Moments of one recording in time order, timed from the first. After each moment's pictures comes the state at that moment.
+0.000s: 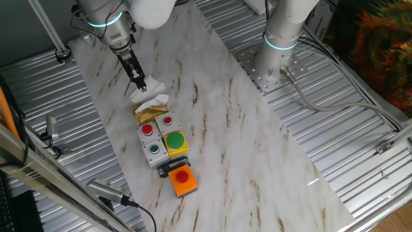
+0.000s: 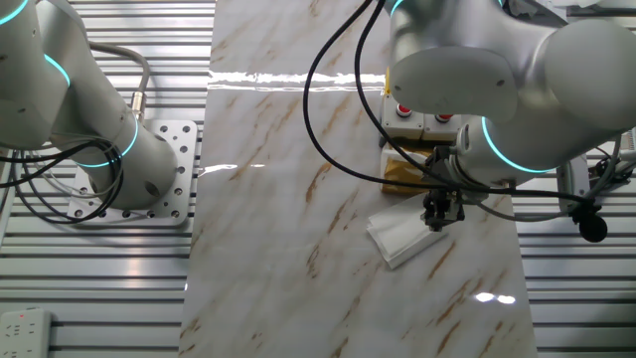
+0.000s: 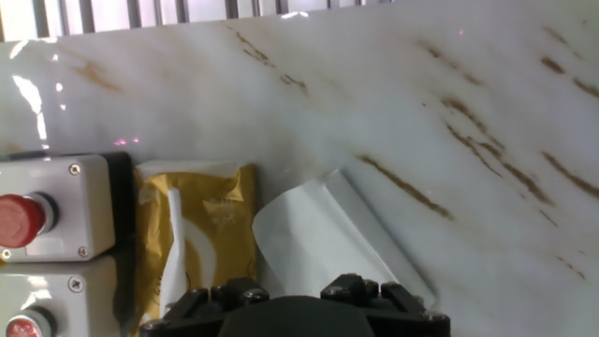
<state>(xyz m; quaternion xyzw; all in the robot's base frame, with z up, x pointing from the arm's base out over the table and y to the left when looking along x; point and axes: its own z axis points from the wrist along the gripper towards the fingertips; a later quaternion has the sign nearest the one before) 0.542 -0.091 0.097 -0.03 -1.00 -0.05 0.06</state>
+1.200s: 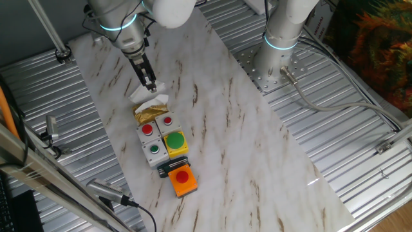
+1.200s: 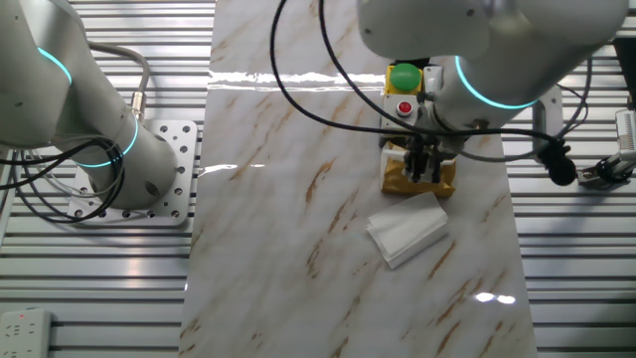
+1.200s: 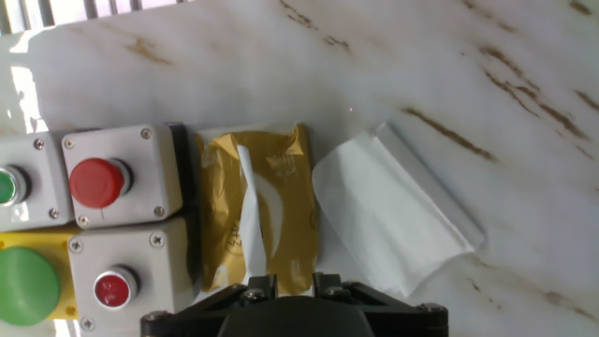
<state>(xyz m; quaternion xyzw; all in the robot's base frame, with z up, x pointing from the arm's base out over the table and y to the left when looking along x) 0.509 -0.040 0.125 -0.07 -1.00 -0.04 0.05</state>
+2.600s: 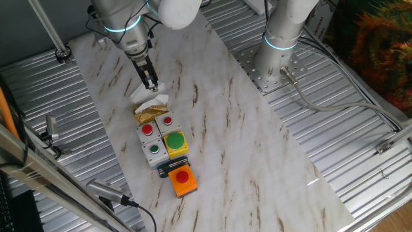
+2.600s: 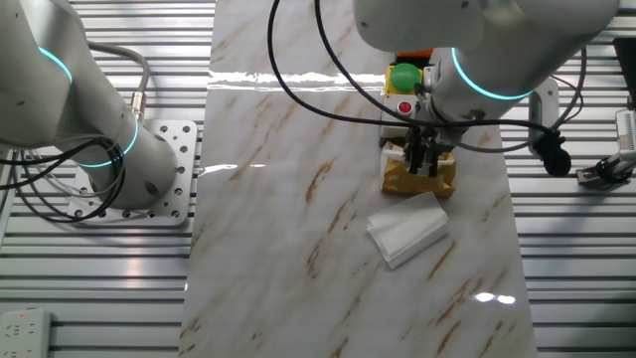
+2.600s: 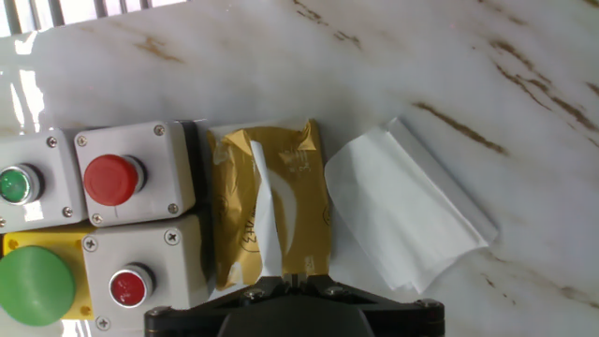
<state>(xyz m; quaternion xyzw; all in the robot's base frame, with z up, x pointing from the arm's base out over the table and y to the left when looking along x) 0.511 -0.028 0.124 -0.07 -0.99 -0.04 0.06</state>
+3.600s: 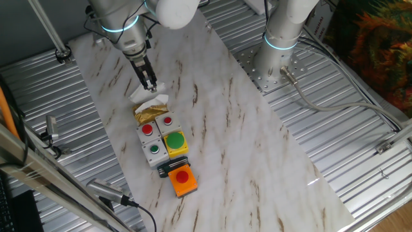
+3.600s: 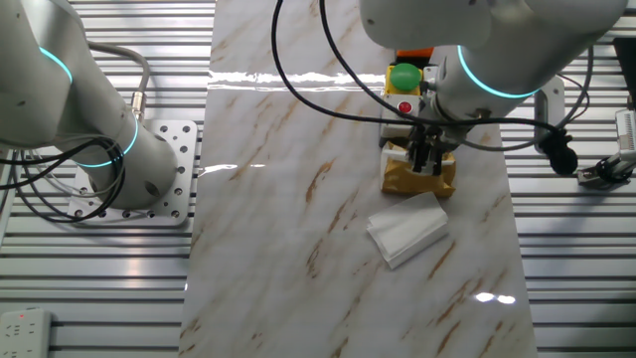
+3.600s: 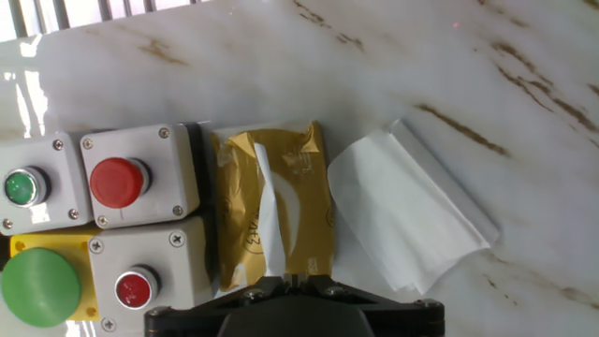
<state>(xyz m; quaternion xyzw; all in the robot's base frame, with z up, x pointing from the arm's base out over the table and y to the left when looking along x) 0.519 -0.023 0.126 -0.07 -0.99 -0.05 0.06</state>
